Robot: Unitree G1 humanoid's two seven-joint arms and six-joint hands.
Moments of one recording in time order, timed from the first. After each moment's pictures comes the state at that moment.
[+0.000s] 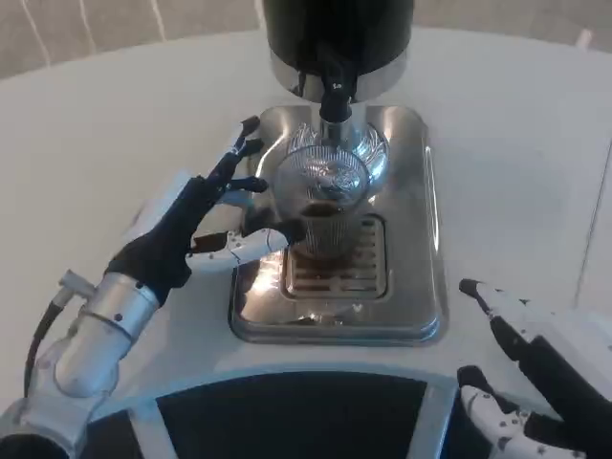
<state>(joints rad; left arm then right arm) -0.82 0.41 -0.08 1.09 0.24 -0.81 -0.06 0.18 -0.21 0.01 -1.03 -1.03 0.33 0.87</state>
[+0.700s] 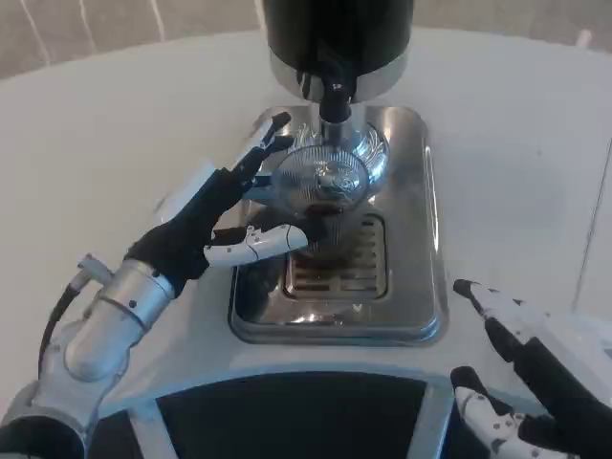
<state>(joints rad) -0.87 0.39 -0.07 1.14 0.23 -0.84 -0.14 0.19 -0.16 0.01 -1.03 -1.04 0.29 0.87</state>
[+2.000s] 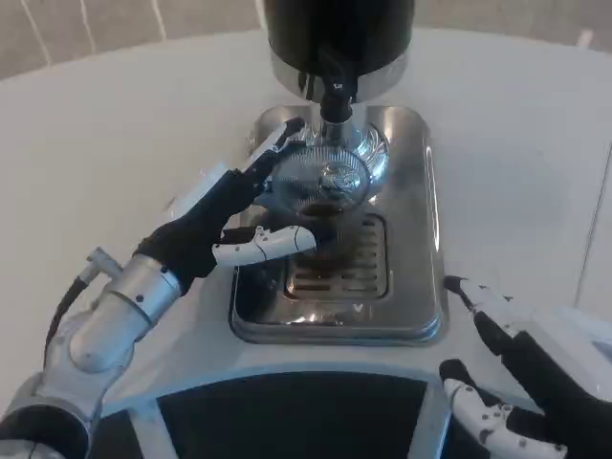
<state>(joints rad) -0.92 0.38 -0.10 1.20 0.22 -0.85 -0.18 0.14 -0.13 0.05 -1.03 -1.11 0.33 0.92</state>
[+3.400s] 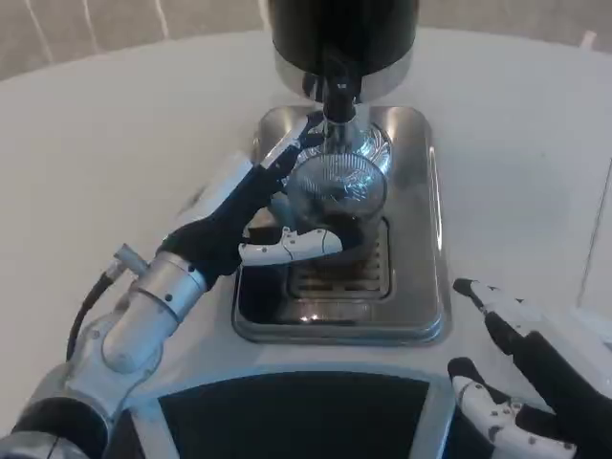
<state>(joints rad) -0.94 0.36 -0.19 1.20 0.34 -0.84 0.01 0.14 -0.09 0.01 -1.03 -1.11 0.32 0.95</state>
